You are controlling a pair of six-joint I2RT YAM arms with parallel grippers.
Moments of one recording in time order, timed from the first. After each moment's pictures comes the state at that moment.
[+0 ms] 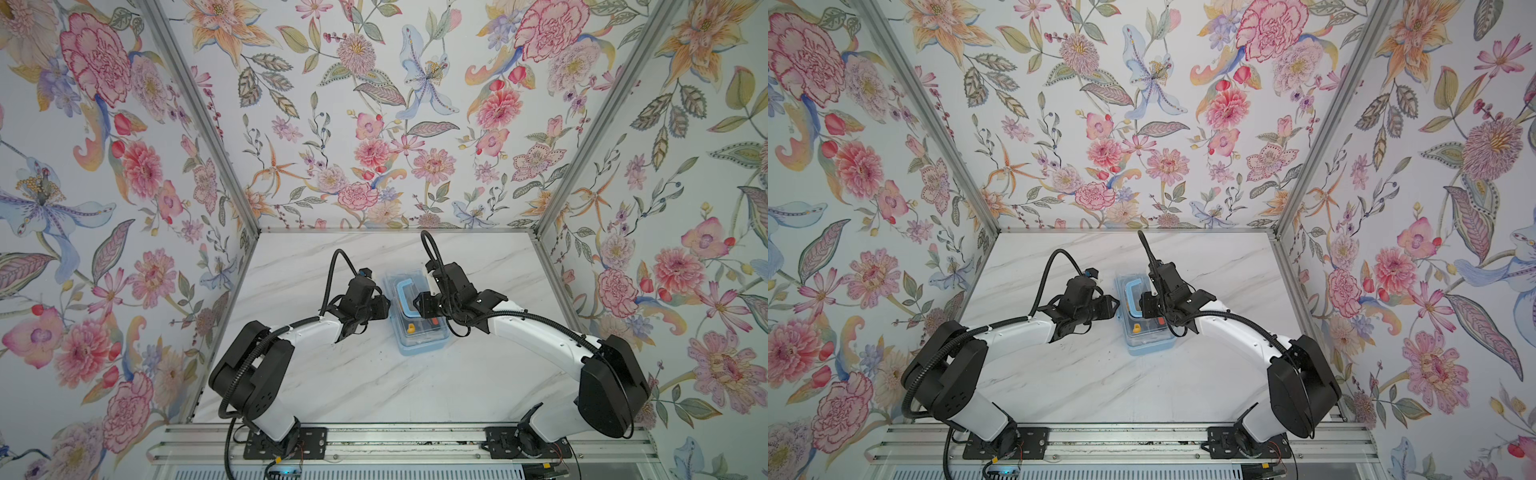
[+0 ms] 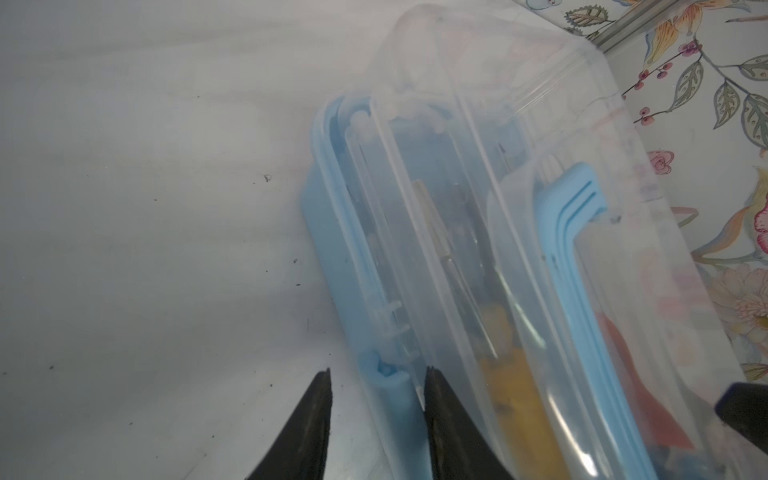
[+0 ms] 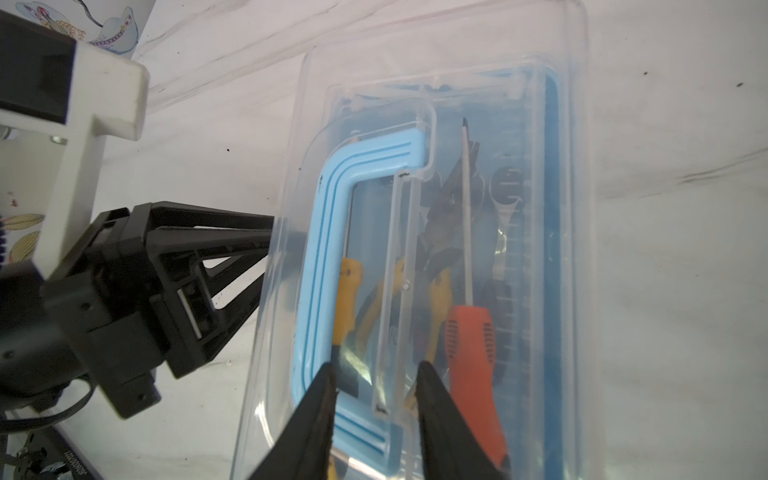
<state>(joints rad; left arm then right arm) -0.60 1.62 0.85 0.05 0.08 -0.63 0.70 1.50 1.08 -0.38 -0.04 0.45</state>
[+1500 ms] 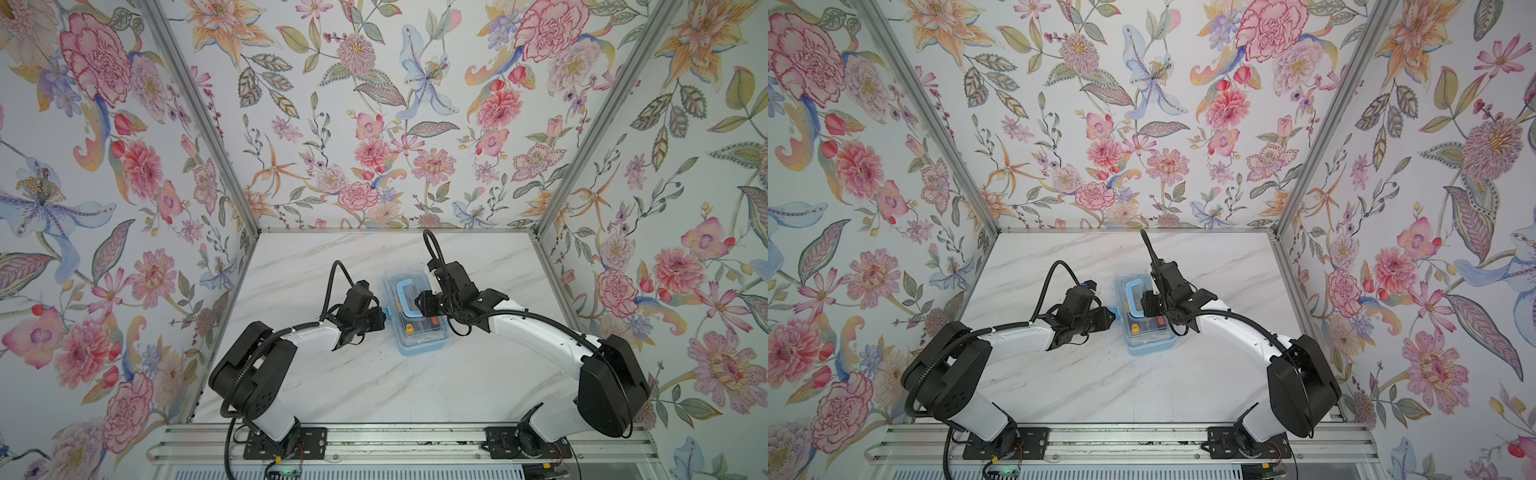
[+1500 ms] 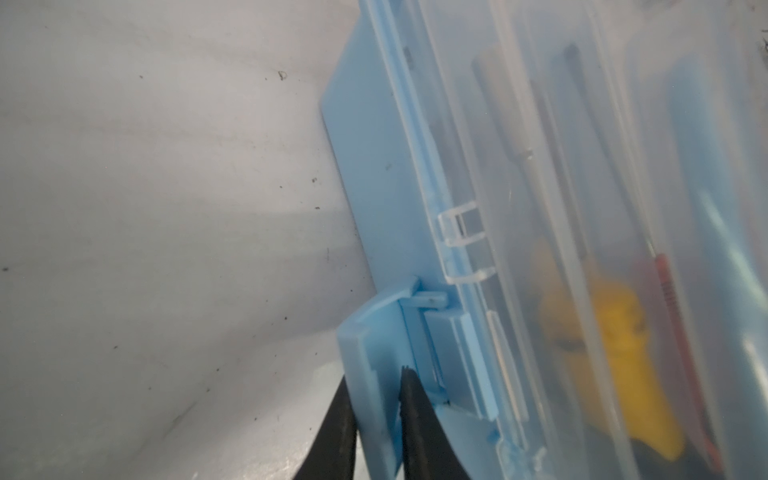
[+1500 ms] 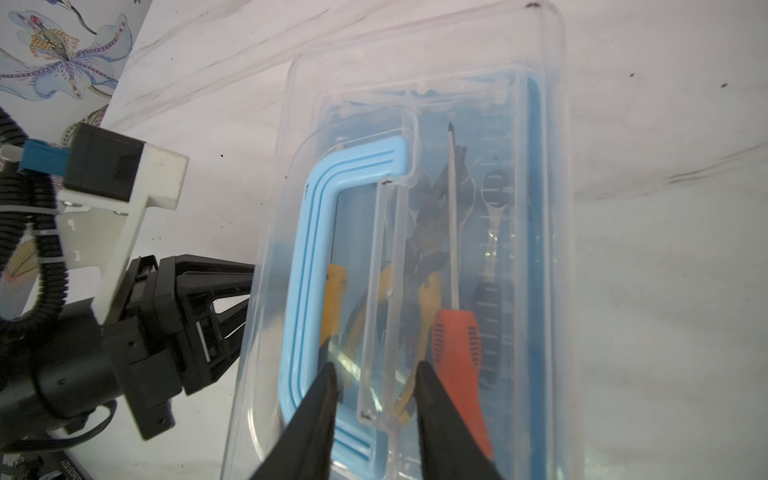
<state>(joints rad) -0.59 1.62 0.75 0.09 0.13 -0.67 0.68 1.50 1.08 -0.38 -0.05 0.45</state>
